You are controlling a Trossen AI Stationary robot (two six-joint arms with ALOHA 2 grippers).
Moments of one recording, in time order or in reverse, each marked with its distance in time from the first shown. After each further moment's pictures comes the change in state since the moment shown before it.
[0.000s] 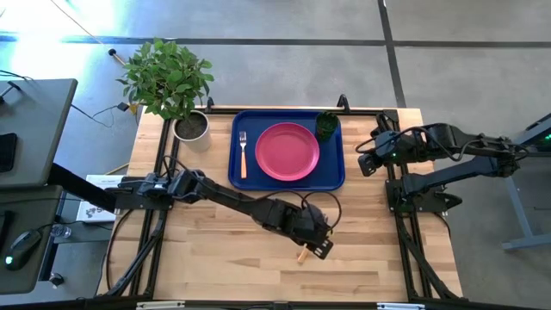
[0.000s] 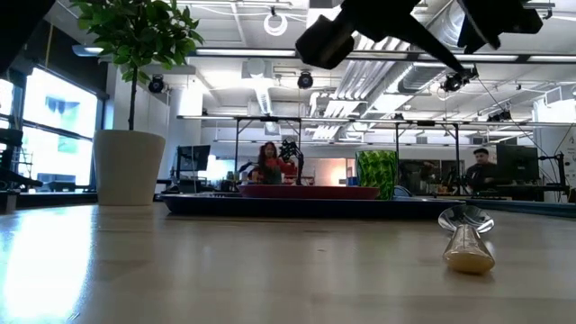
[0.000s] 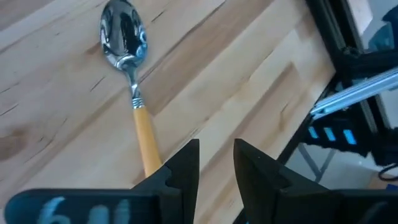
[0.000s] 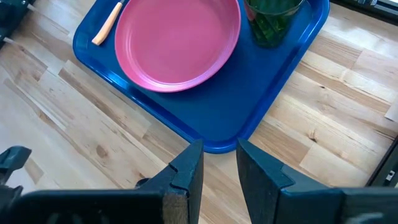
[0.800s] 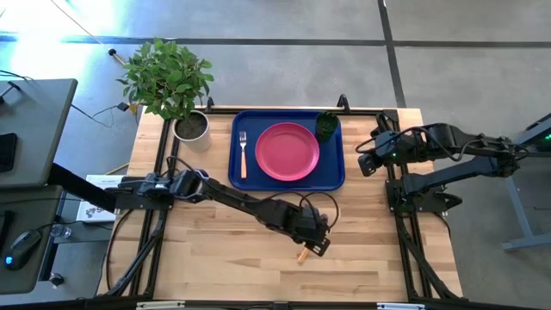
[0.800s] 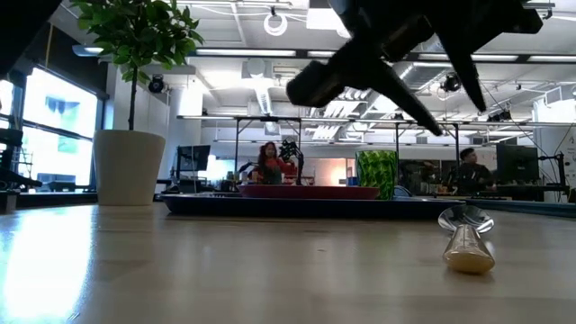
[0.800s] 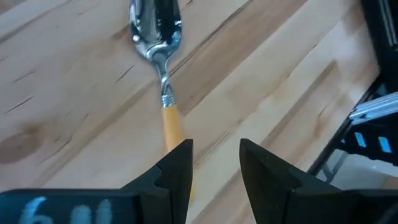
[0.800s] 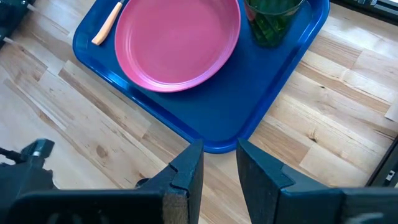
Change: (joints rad) left arm 0.027 0.023 -0.094 0.042 0.027 -0.021; right arm 0.000 0.000 0.000 0.000 0.000 0.000
